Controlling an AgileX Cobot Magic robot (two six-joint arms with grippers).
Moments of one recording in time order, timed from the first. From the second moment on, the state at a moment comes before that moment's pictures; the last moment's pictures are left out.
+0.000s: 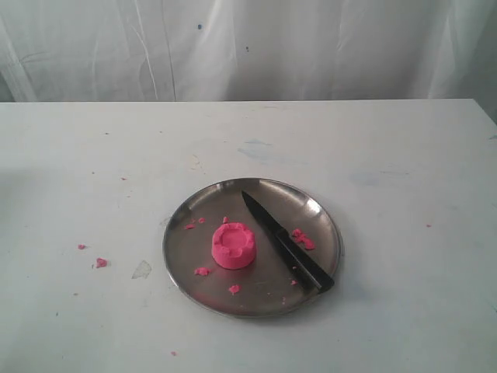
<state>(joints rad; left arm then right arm) 0.21 0.00 0.02 -0.20 0.52 0.15 0.11 0.07 0.00 -0.16 0.19 0.02</state>
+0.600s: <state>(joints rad) 0.21 0.00 0.02 -0.20 0.52 0.15 0.11 0.06 -0.01 0.37 -0.77 1.17</state>
